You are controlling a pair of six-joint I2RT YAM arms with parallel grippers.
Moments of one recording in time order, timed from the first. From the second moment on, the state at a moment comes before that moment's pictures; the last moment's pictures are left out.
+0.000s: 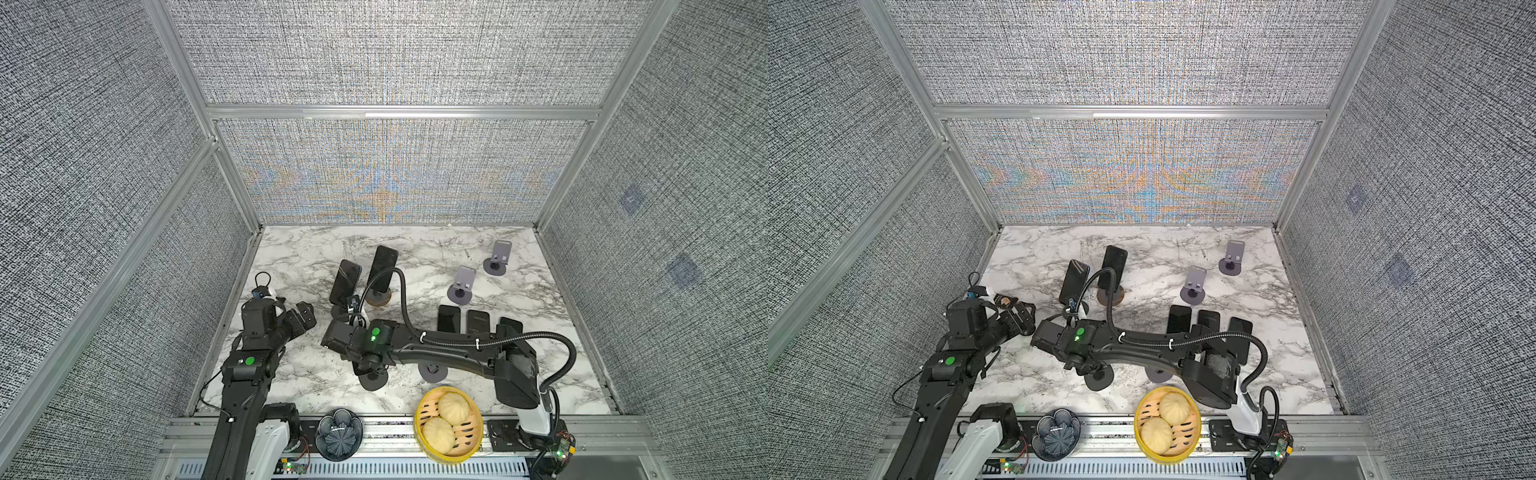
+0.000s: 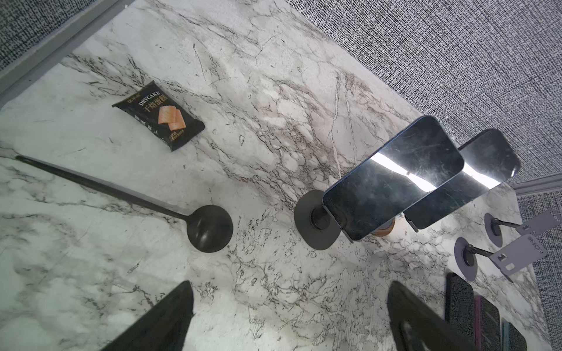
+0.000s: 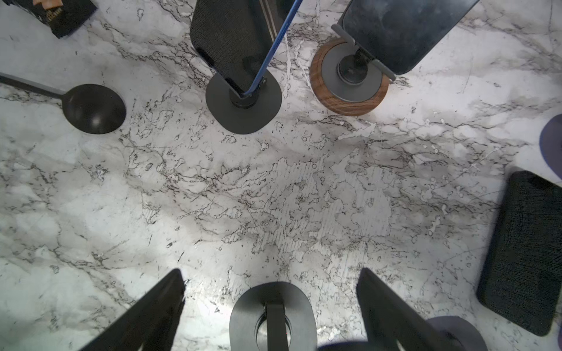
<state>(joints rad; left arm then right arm) -0.01 0.69 0.63 -0.61 0.13 -0.50 1.28 2.04 1.75 -0.88 0.57 0.86</state>
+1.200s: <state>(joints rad) -0.01 0.69 0.63 -0.60 0.13 -0.50 1.28 1.87 1.69 -0.86 0.52 0.83</state>
